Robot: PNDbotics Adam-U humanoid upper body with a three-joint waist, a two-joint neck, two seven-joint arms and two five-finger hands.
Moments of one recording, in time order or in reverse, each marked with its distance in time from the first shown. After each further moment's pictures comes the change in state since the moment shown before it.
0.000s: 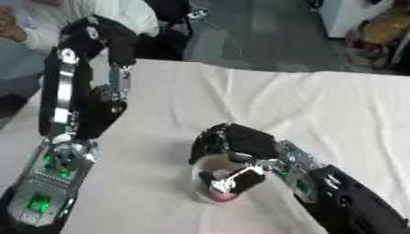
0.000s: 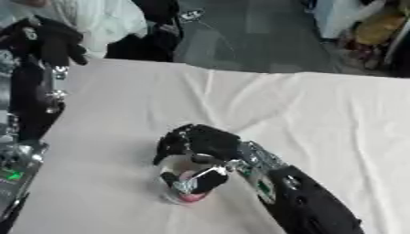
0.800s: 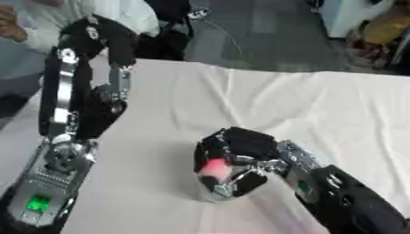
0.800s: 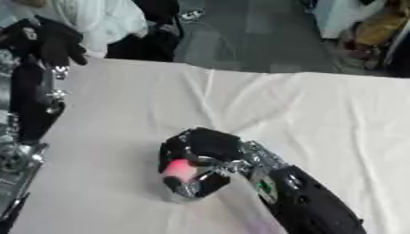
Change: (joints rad) left arm 0.000 0.000 0.000 0.000 0.000 0.000 0.000; right arm -0.001 -0.007 0.004 0.001 -0.026 -0.035 0.063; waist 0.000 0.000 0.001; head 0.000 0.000
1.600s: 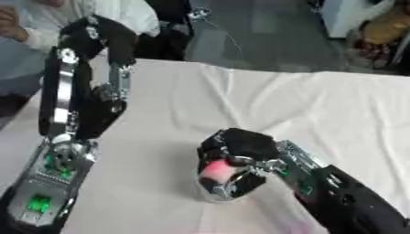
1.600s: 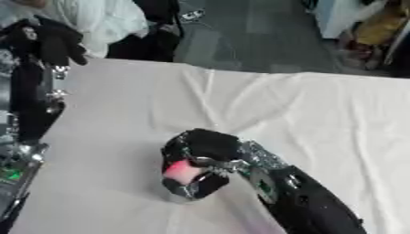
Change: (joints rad) left arm 0.000 0.000 0.000 0.000 0.000 0.001 0.001; right arm 0.000 -0.001 0.006 -0.006 -0.037 -0.013 0.055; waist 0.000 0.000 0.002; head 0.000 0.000
